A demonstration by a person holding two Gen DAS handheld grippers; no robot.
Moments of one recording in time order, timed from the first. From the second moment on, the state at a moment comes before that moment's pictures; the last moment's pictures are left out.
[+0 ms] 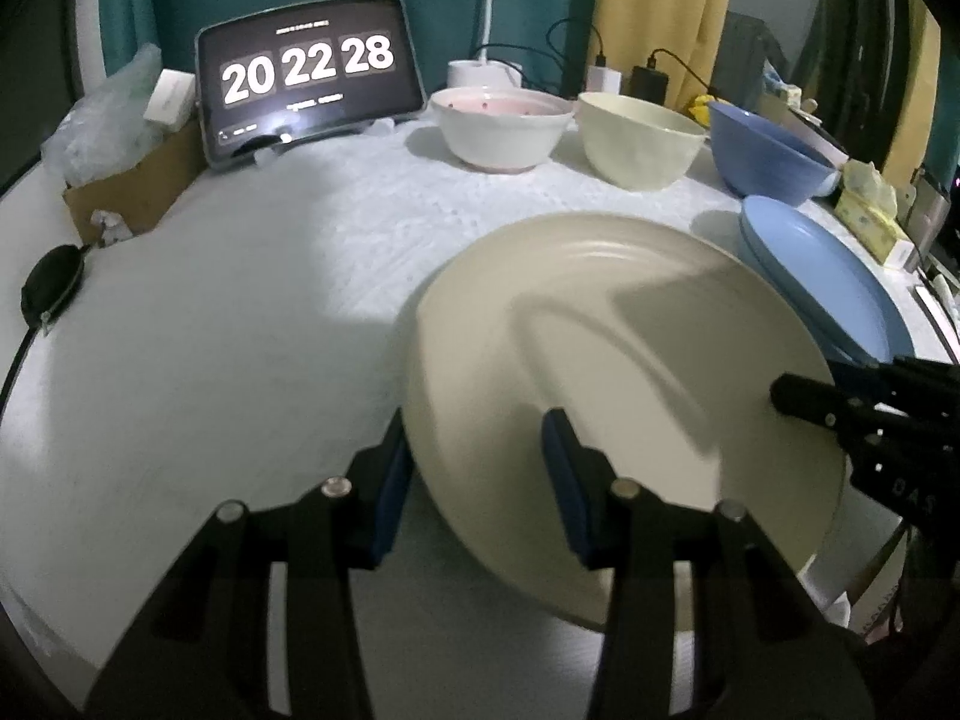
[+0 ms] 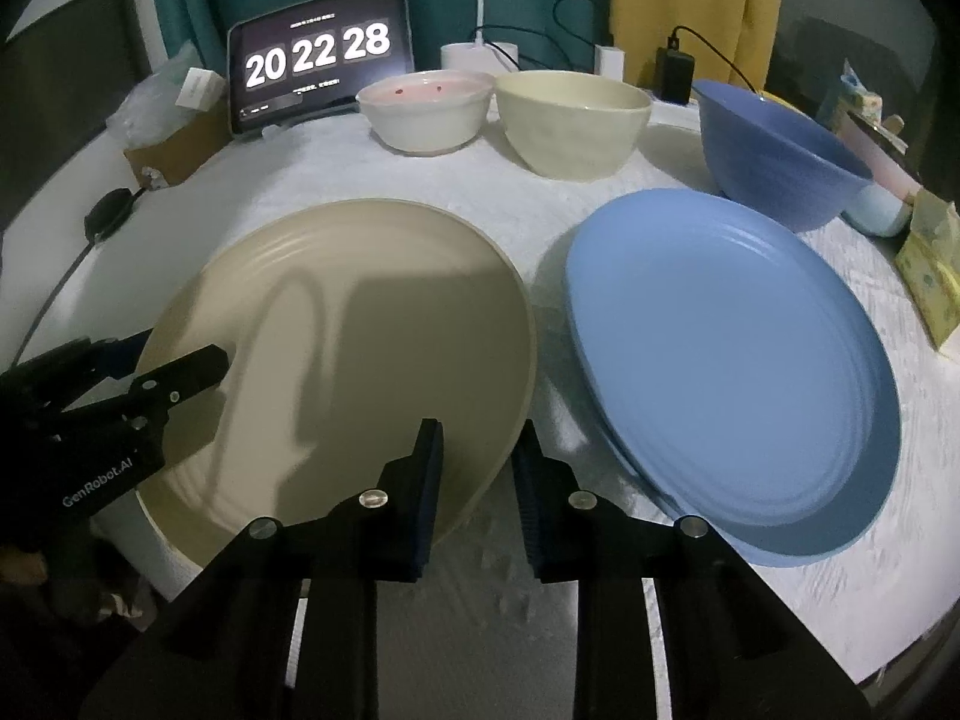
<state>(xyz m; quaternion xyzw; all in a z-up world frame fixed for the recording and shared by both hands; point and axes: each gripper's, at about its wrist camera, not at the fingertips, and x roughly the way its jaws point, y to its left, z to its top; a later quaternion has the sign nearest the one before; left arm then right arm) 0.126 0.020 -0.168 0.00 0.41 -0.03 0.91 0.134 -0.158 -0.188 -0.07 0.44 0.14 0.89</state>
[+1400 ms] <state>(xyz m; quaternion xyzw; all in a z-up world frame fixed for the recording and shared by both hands) 0.135 -0.048 -0.112 0.04 0.37 -0.08 0.92 0.144 -0.225 -0.133 -0.02 0.38 0.11 0.92</state>
